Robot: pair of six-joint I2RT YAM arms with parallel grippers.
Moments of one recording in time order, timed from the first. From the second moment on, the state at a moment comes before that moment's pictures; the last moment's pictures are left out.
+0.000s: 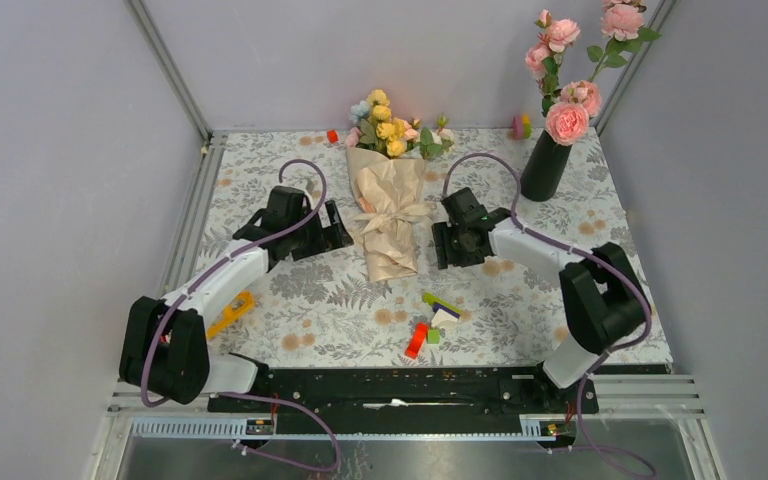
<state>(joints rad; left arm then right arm) -0.32 1.34 0.86 -0.34 0.19 -0.56 0.54 1.63 1.05 -0.54 0.02 0.35</state>
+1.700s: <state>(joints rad) -0.29 1.23 0.73 -0.26 0.16 -0.61 0.54 1.78 1.10 -0.50 0.10 0.39</state>
